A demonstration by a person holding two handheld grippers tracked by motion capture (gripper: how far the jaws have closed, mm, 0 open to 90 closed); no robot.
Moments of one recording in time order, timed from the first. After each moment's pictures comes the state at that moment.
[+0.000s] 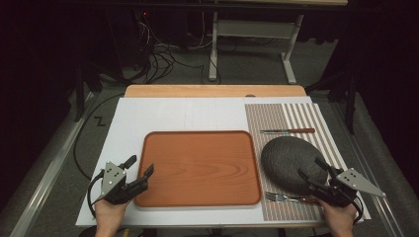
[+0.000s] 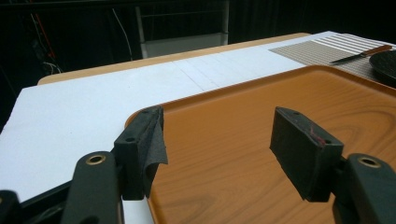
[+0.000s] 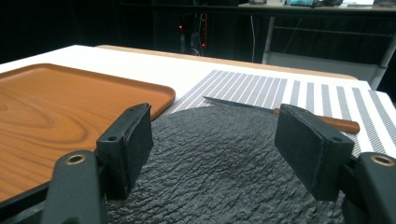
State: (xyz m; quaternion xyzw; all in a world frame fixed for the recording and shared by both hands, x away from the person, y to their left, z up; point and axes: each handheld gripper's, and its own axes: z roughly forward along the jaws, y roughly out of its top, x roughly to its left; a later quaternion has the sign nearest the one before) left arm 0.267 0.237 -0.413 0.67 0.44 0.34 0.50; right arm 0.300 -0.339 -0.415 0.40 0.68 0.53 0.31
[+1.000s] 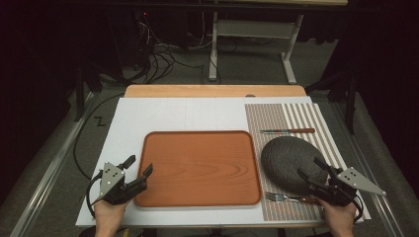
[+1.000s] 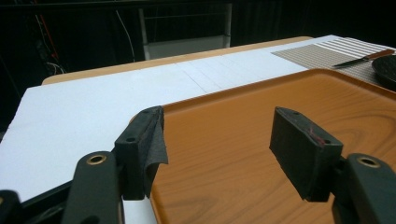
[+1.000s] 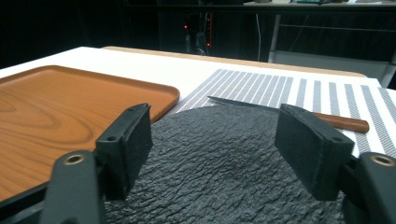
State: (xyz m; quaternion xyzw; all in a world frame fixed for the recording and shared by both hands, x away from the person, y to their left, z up) left arm 0.265 0.238 -0.412 0.66 0.44 0.34 0.50; right arm 0.302 -0.340 -0.416 0.40 0.68 0.54 0.29
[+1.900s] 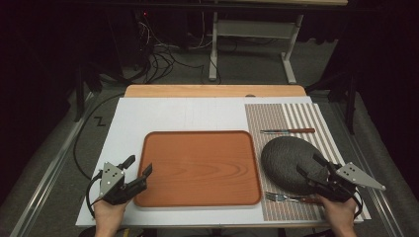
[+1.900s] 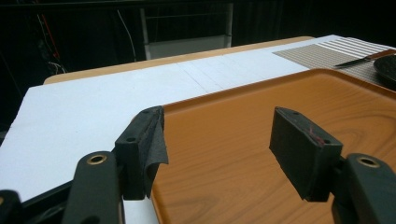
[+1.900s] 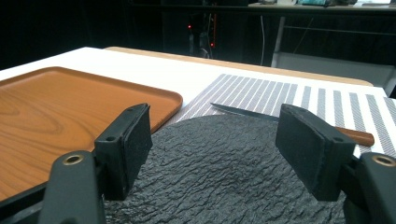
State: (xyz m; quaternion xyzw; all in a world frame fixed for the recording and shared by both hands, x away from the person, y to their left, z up) left arm 0.265 0.238 -0.412 0.66 0.44 0.34 0.50; right arm 0.310 -0.336 -0.404 0.39 0.69 0.54 0.29
